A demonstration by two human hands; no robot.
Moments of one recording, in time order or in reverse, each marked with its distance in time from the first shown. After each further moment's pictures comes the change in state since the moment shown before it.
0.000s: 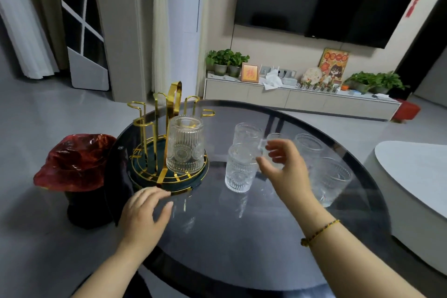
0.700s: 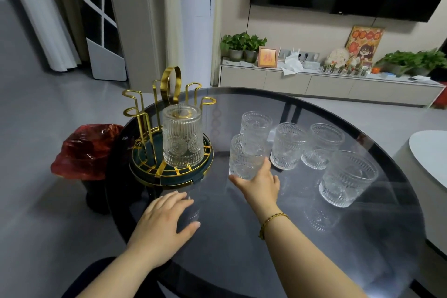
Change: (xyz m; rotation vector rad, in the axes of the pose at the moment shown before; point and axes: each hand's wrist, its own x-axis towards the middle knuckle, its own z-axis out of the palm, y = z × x) left_hand -0.006 0.011 0.031 0.240 -0.454 -0.010; right_hand 0.005 0.098 0.086 -0.204 -0.108 0.365
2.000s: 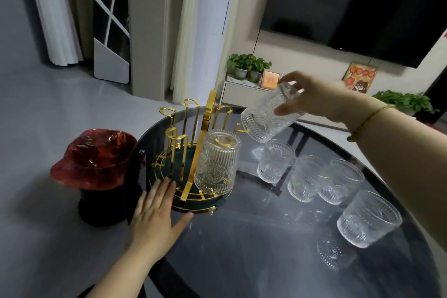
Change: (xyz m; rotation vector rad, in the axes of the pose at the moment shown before) left_hand 0.027 -0.060 -0.028 -0.059 0.110 -0.179; right_hand 0.076 -0.205 -0.125 -0.355 -0.311 -0.458
